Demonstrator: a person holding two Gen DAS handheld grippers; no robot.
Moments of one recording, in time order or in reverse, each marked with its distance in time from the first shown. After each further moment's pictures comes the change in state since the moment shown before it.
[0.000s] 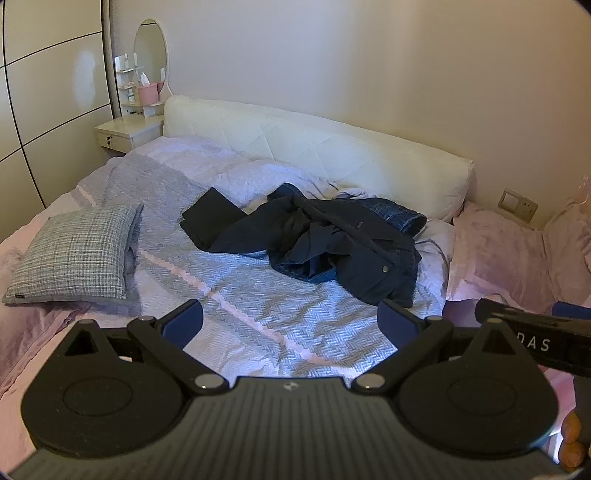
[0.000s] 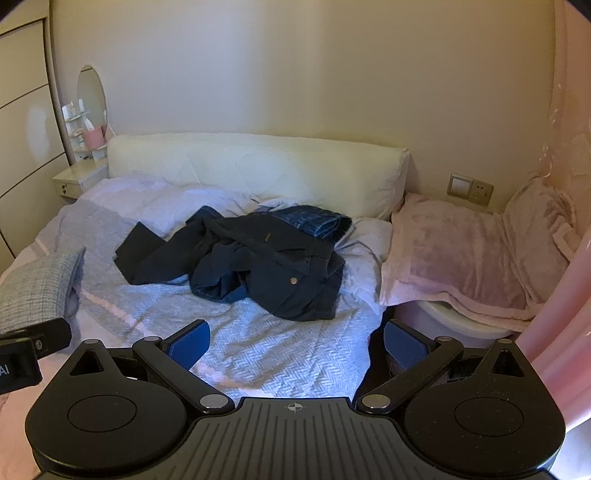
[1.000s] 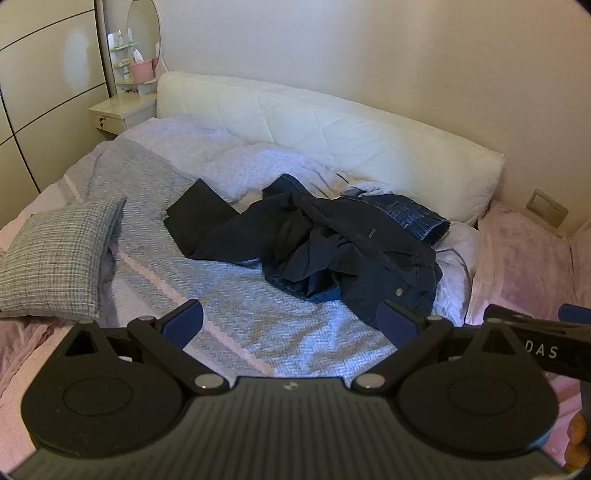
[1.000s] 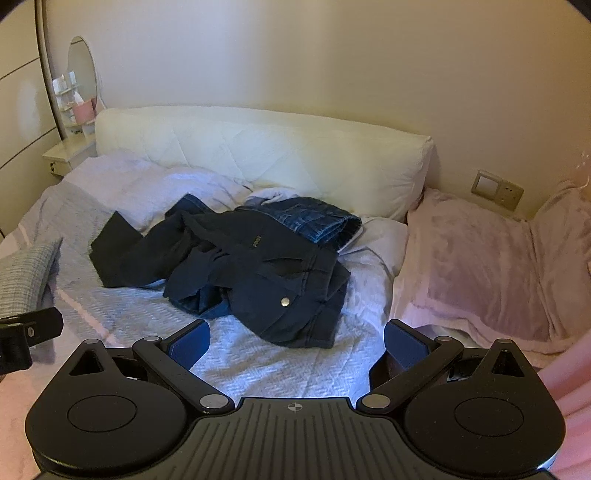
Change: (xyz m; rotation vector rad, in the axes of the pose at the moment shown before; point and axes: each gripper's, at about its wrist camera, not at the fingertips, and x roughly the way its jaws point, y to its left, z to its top) left arm 0.134 -0.030 0.080 -0.008 0.101 0.030; right arm 0.131 -0.026 0.077 -0.049 0.106 0.013
